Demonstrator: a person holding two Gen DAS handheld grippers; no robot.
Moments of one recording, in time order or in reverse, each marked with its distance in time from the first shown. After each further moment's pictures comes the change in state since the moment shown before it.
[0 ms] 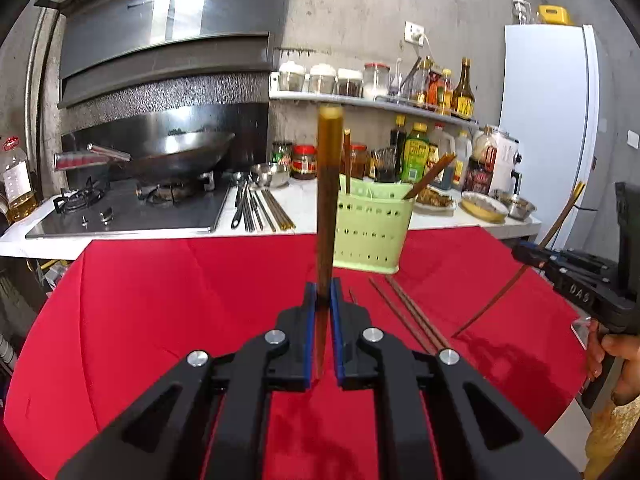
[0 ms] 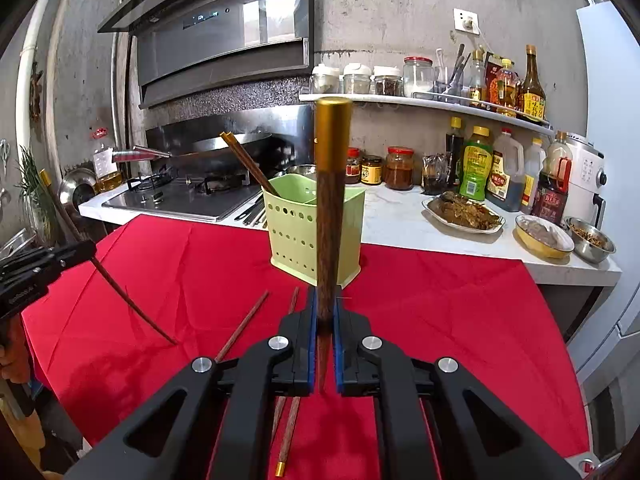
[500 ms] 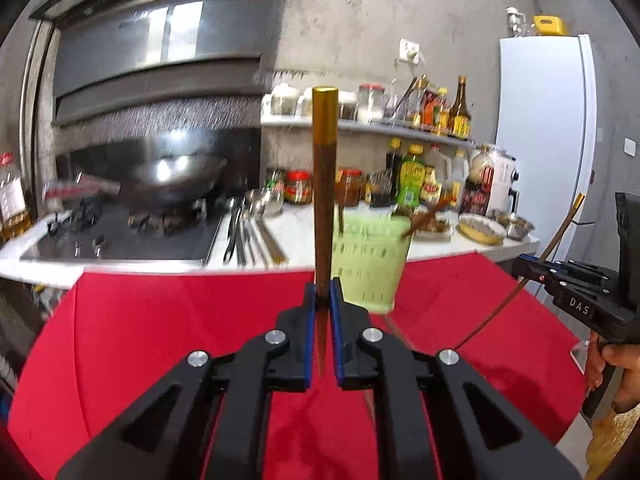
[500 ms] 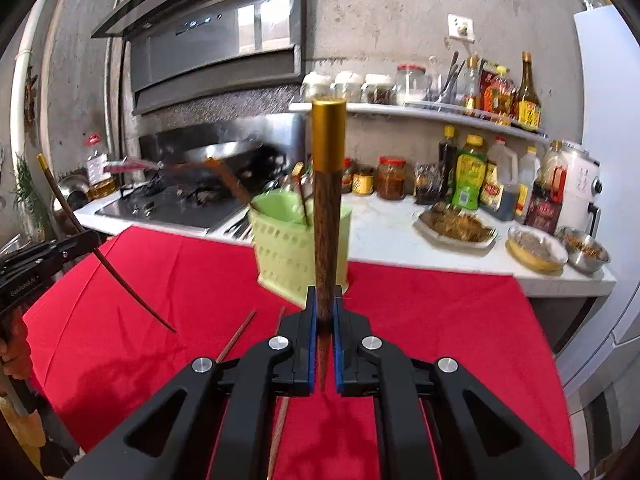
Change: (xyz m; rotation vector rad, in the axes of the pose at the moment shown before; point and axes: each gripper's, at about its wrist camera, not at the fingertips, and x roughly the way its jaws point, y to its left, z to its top) left arm 0.009 -0.009 0.047 0.019 -0.093 -0.018; right arm 0.003 -0.017 0.043 -0.002 -0.049 -0.048
